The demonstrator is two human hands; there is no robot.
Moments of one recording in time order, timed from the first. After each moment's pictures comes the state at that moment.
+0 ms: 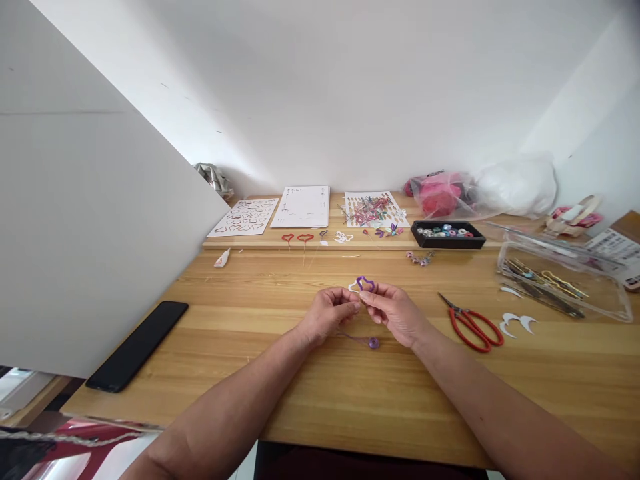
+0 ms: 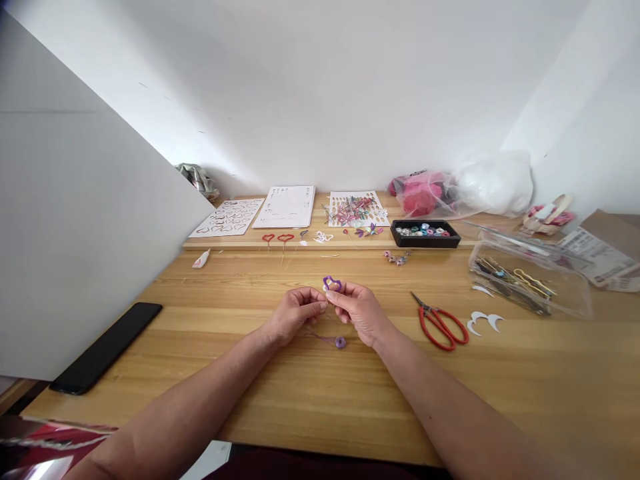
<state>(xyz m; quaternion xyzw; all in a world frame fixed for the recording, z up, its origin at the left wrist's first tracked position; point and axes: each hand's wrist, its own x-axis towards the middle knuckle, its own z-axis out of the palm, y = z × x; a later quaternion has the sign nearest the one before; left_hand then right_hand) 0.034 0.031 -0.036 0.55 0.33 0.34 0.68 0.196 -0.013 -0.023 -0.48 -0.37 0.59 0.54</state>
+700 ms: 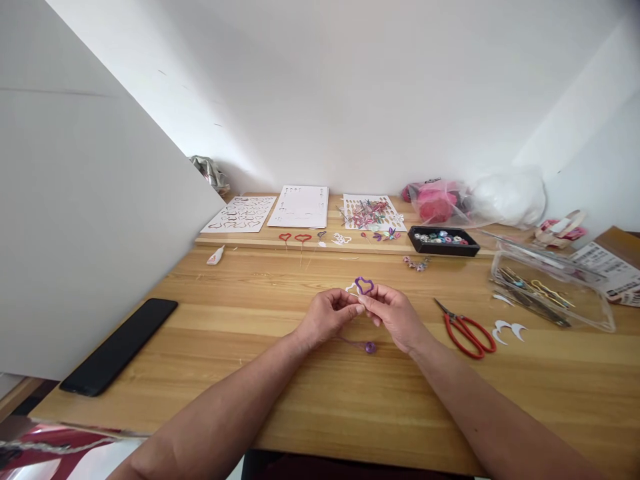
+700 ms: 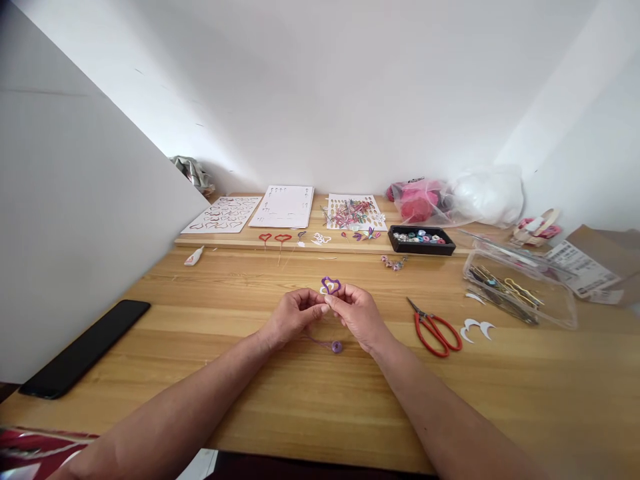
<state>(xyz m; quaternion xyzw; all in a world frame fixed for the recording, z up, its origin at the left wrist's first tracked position) 0.036 0.031 -0.036 0.59 0.34 0.34 0.65 0.197 -0.013 -0.026 -0.53 -0.44 0.50 0.52</state>
